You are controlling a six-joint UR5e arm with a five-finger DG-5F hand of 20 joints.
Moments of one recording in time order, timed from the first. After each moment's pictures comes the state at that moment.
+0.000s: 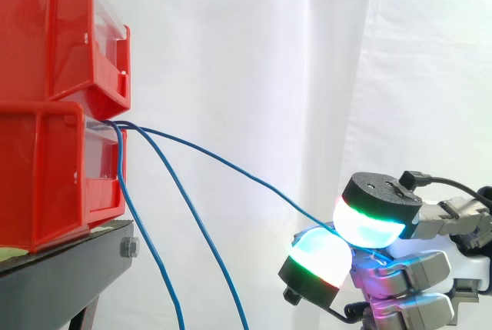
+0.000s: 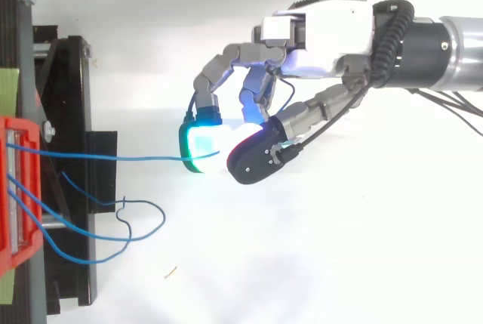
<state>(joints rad) 0.00 -2.29 -1.45 -2.48 -1.60 -0.03</state>
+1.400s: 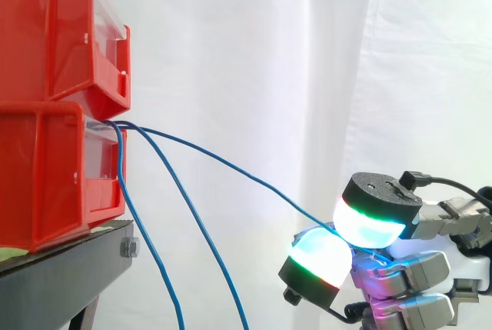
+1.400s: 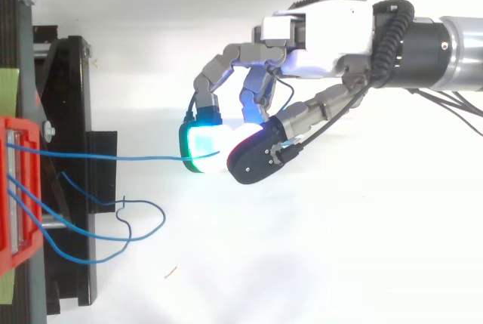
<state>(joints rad) 0.00 -2.29 -1.45 -2.48 -1.60 -0.03</state>
